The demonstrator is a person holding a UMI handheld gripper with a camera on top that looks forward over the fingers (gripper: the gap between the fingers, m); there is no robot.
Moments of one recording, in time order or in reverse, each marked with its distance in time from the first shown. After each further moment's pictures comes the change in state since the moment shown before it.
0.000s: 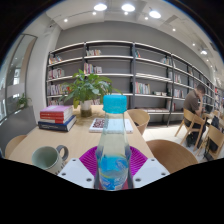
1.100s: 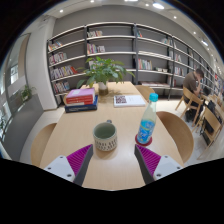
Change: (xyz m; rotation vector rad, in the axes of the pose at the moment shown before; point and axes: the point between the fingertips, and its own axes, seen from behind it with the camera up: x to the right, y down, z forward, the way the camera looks) arm -0.140 0.009 -0.193 -0.308 -0.009 0.070
